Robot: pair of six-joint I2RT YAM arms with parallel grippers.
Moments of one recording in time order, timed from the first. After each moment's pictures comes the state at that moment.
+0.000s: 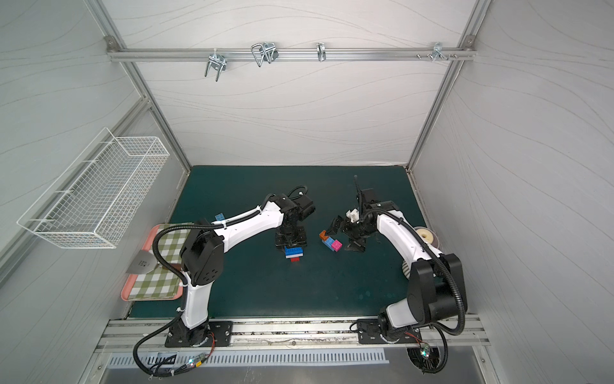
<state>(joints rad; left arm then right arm) -0.81 2.03 1.68 -1.23 0.07 -0.92 0.28 1.45 1.08 -0.94 -0.64 0.55</state>
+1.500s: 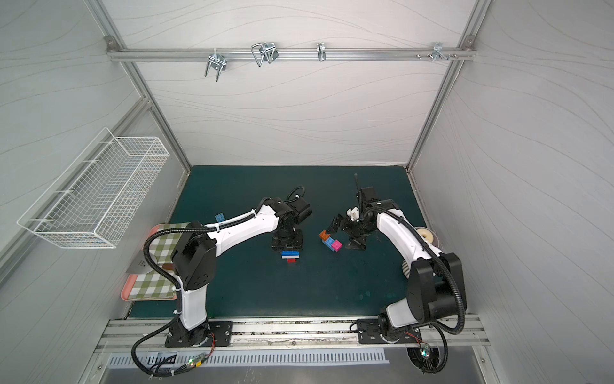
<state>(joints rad) -0.80 1.96 1.59 -1.19 0.02 -0.83 0.28 1.46 1.10 -0.95 -0.61 0.55</state>
